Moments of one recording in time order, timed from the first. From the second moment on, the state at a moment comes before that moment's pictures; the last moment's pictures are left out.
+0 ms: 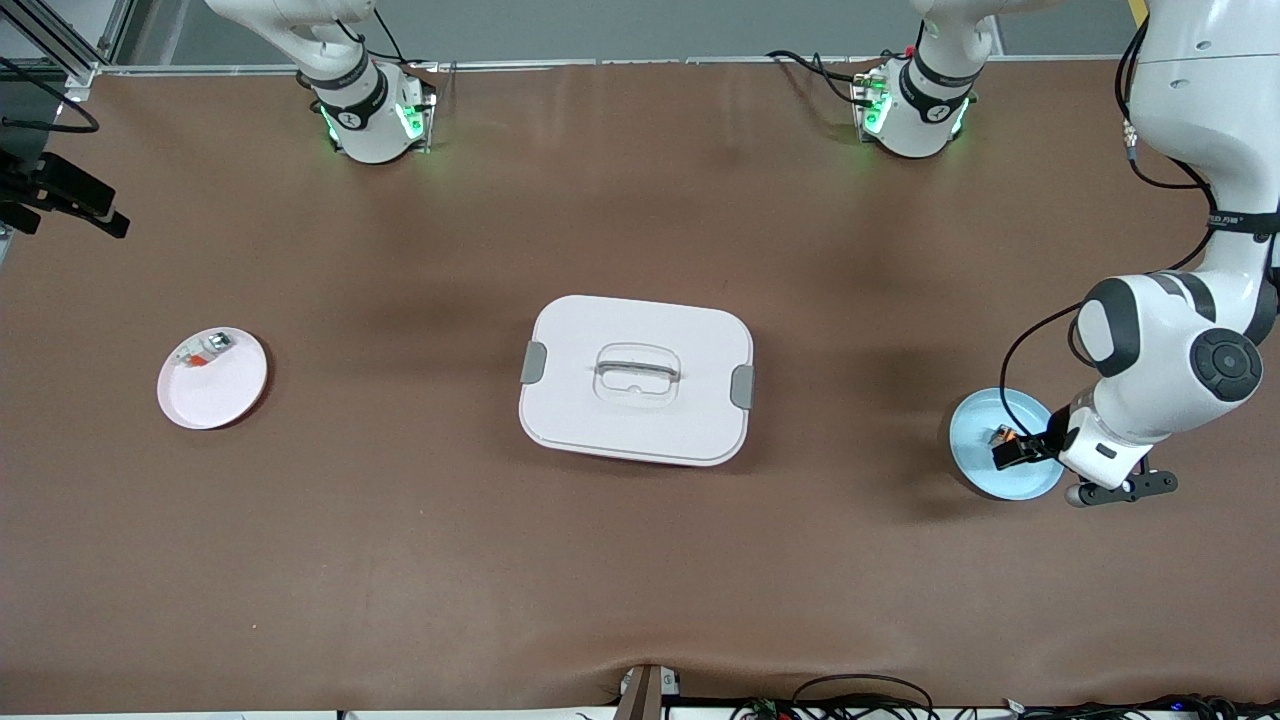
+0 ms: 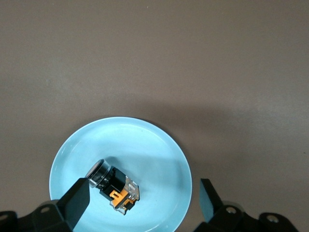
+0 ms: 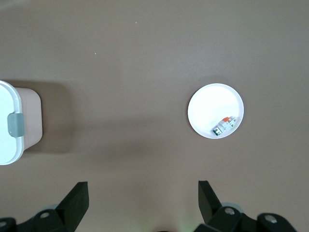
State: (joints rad) left arm 0.11 0.51 -0.07 -1.77 0.01 2.37 -0.11; right arm -0.04 -0.06 -0.02 -1.53 0.03 1.45 0.02
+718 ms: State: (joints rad) left arm 0.11 0.23 -0.07 -1.76 0.01 2.18 -0.11; right arm -0.04 -0.06 -0.02 -1.53 0.03 1.46 0.02
